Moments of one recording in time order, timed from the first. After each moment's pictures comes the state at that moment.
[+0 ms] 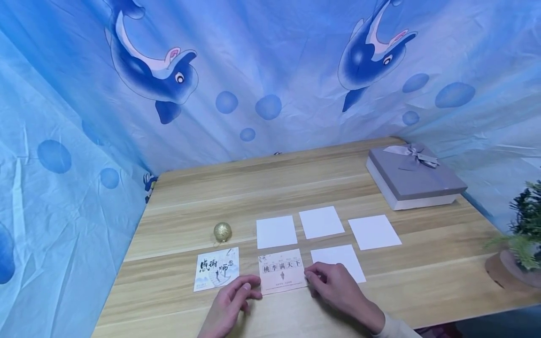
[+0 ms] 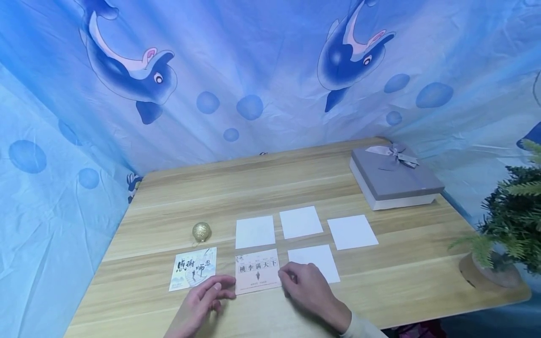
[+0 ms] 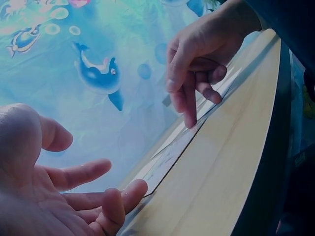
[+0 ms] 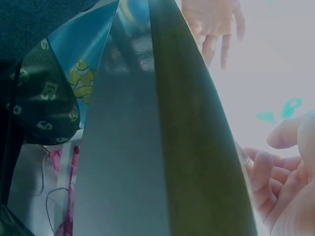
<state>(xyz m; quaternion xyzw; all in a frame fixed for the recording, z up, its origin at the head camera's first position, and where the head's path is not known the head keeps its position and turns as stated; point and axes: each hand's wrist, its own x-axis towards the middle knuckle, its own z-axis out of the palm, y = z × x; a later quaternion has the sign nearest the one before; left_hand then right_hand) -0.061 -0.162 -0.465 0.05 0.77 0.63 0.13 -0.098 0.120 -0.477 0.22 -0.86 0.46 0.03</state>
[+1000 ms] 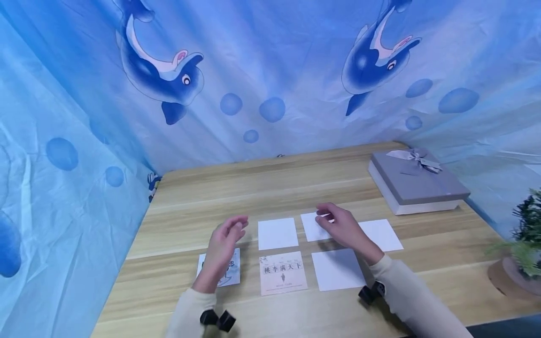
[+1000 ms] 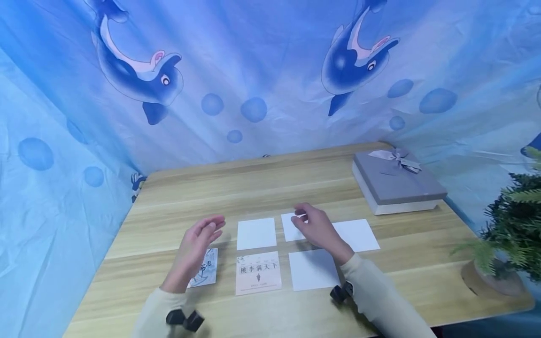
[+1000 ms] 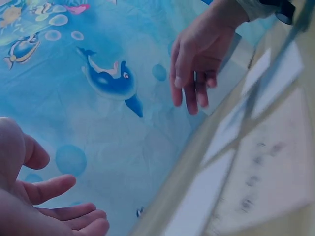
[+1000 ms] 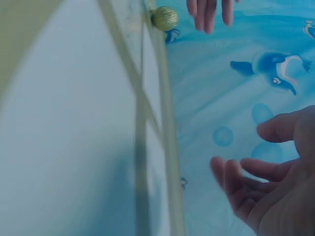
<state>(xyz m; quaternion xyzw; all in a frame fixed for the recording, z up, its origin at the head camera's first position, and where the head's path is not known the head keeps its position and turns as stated) -0.158 -0.159 -0.415 0.01 0.75 0.66 -0.02 -0.205 0.150 -0.430 0.15 -0.89 0.43 0.06</state>
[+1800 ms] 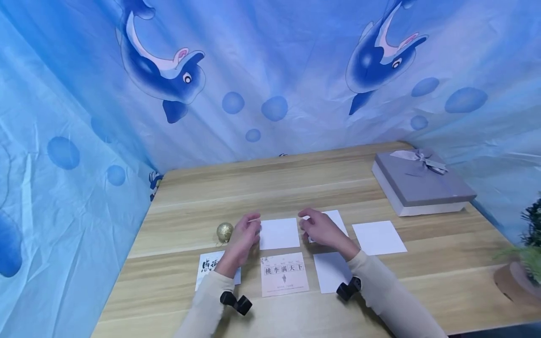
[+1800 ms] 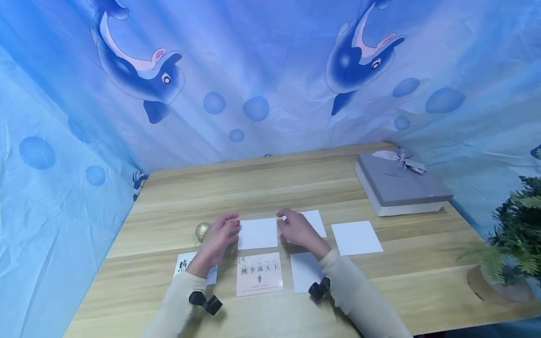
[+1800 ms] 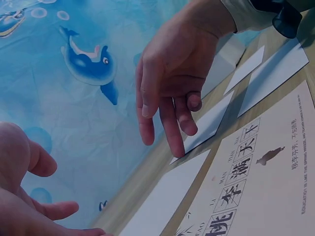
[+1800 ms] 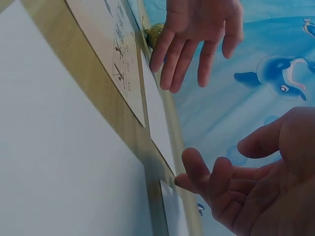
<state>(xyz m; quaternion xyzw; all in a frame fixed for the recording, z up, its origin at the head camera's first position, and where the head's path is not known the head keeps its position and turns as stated) -0.195 -0.130 -0.443 -0.05 0.73 0.68 0.06 -0.223 0.103 -0.440 0.11 -0.88 0.45 -0.10</state>
